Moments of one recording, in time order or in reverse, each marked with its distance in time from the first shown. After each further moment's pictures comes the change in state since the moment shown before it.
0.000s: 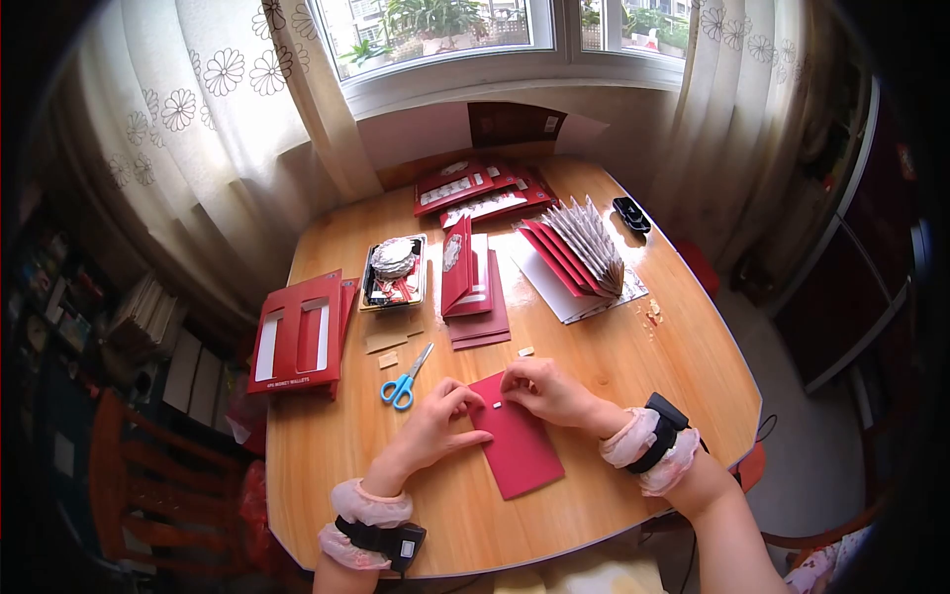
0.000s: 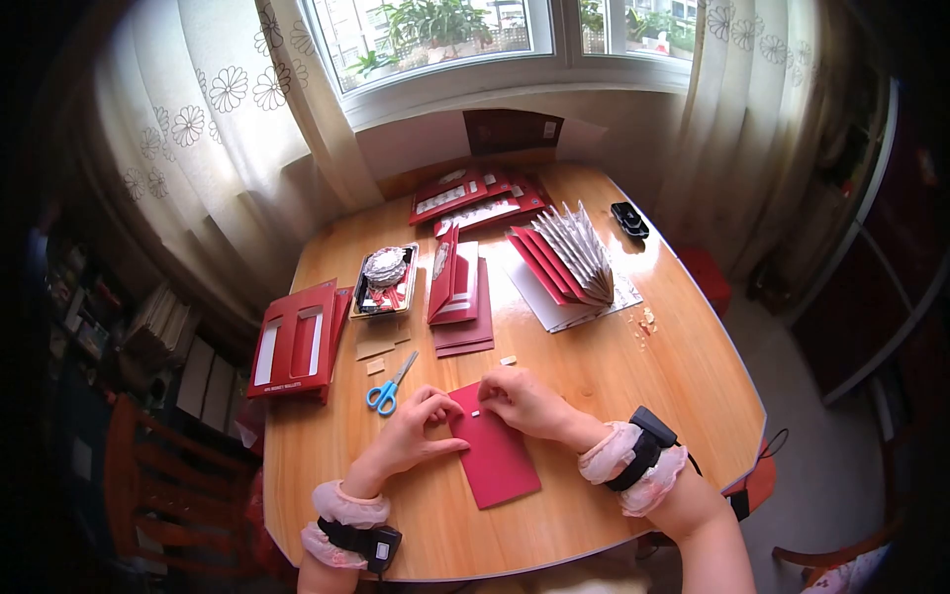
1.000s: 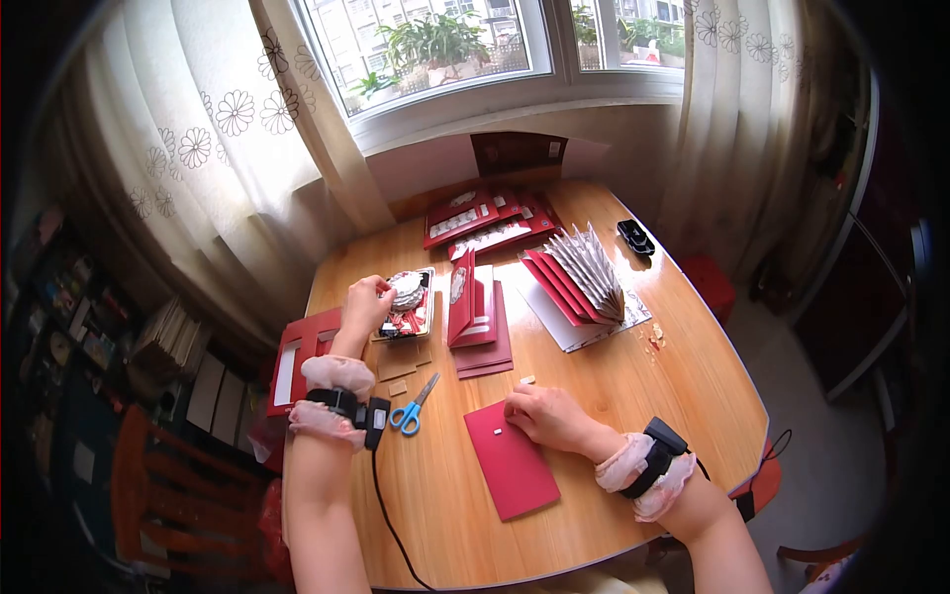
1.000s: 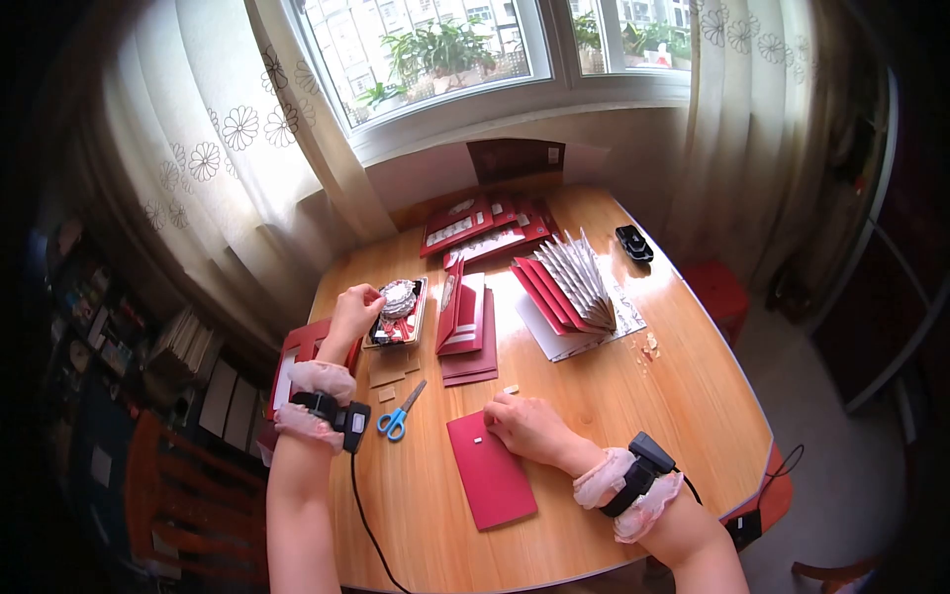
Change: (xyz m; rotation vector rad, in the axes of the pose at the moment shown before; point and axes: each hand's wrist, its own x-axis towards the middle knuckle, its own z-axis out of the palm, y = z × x) left_hand 0.149 -0.109 -0.154 0.581 0.457 -0.355; right_hand -0.003 0.005 -0.004 -0.326 0.023 -0.096
